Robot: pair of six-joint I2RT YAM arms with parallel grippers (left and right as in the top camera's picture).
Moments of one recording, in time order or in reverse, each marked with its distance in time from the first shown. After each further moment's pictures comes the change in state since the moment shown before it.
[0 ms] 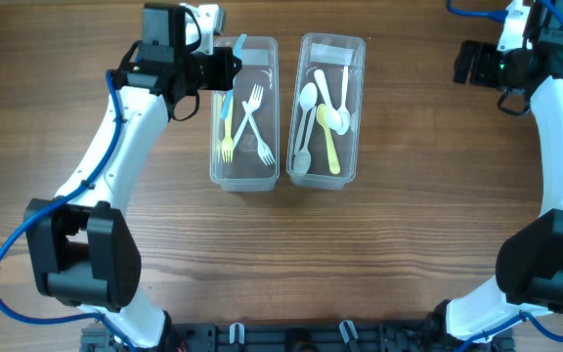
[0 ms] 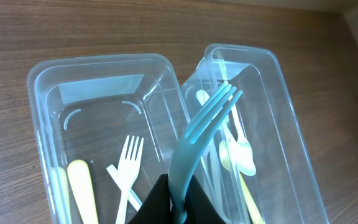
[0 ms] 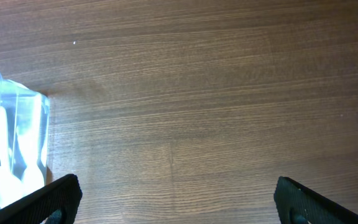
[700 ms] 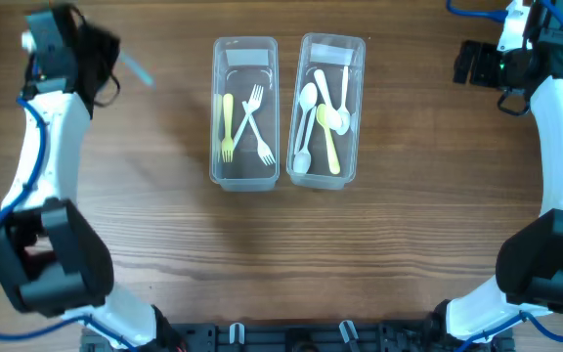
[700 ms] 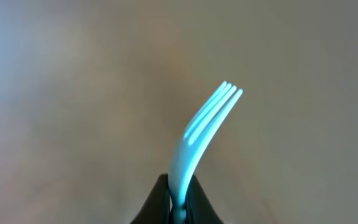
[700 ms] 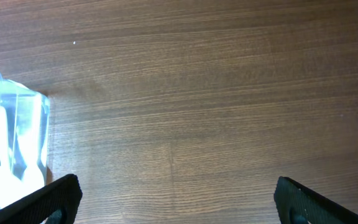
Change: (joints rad) left arm 0.346 -0.006 -0.013 0.204 -0.268 -0.697; right arm 0.000 0.000 0.000 0.000 0.000 0.000
